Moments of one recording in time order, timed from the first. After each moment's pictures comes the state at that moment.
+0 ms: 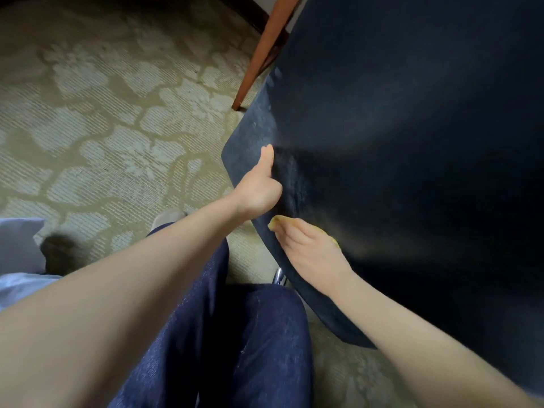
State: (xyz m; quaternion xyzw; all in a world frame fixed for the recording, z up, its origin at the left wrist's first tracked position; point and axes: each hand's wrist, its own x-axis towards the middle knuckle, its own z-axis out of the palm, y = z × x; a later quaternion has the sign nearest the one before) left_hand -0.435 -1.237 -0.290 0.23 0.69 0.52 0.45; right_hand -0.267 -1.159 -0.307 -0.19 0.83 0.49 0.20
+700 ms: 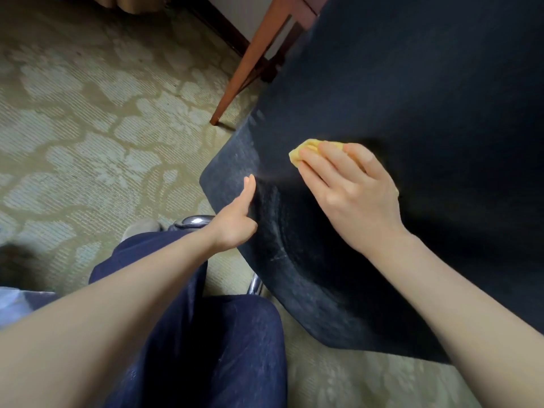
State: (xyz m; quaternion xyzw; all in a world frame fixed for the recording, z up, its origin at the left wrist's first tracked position) left_hand -0.408 -1.263 -0.304 0.30 0.66 0.49 0.48; right_hand -0.305 -1.163 -0.144 -0.08 0.90 0.42 -0.08
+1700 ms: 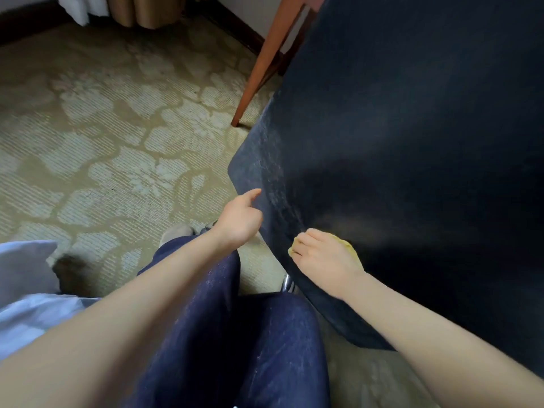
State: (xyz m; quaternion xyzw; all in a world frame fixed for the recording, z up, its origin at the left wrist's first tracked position) left_hand -0.435 -1.278 -0.310 0.18 0.70 0.52 0.45; right_hand -0.286 -1.175 -0.270 -0.11 0.91 0.30 0.28
